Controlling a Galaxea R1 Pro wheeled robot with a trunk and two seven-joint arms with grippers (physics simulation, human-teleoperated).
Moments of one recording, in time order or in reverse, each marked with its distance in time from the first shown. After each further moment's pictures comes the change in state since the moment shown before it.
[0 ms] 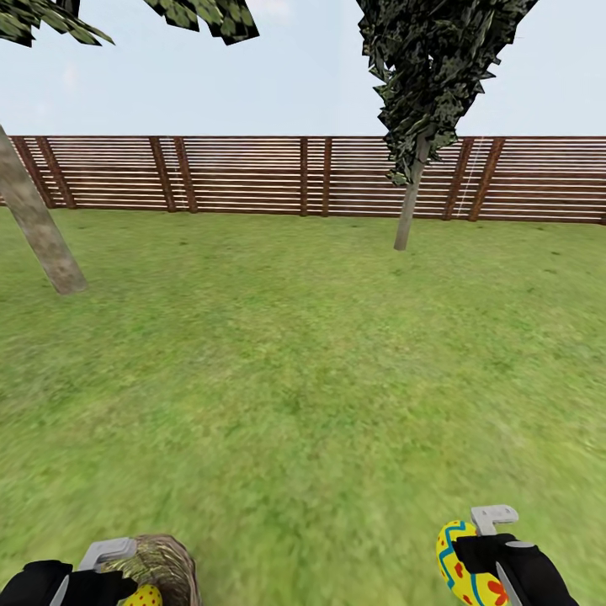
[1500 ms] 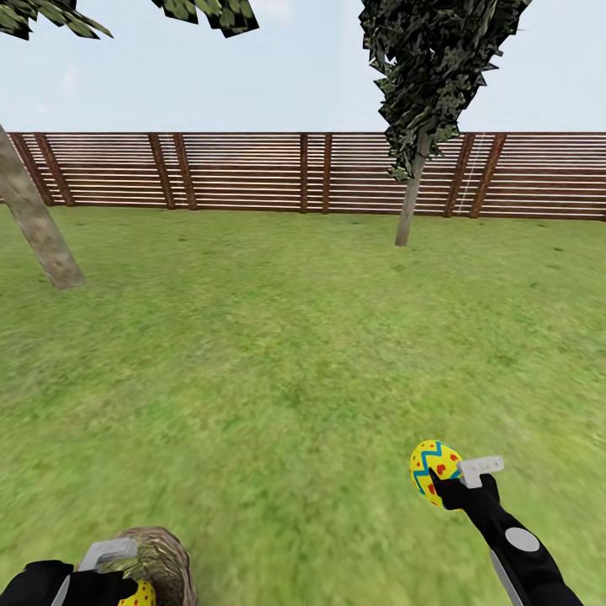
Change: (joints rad) left arm 0.000 -0.003 -0.004 0.000 -0.001 0.000 0.003; right arm 0.000 0.000 0.034 -0.107 -0.013 -0.463 -0.004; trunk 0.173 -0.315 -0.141
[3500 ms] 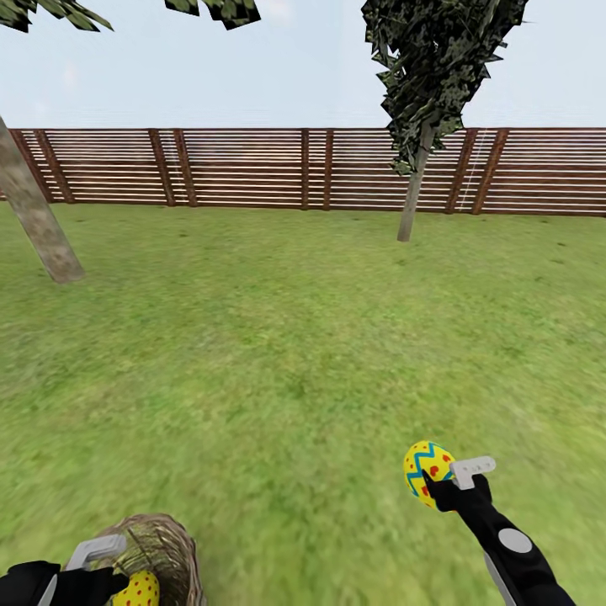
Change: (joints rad) left arm 0.000 0.001 0.076 -0.006 -0.001 0.000 -0.001; right arm 0.000 0.001 0.037 0.003 0.001 -0.005 -0.001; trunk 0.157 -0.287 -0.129
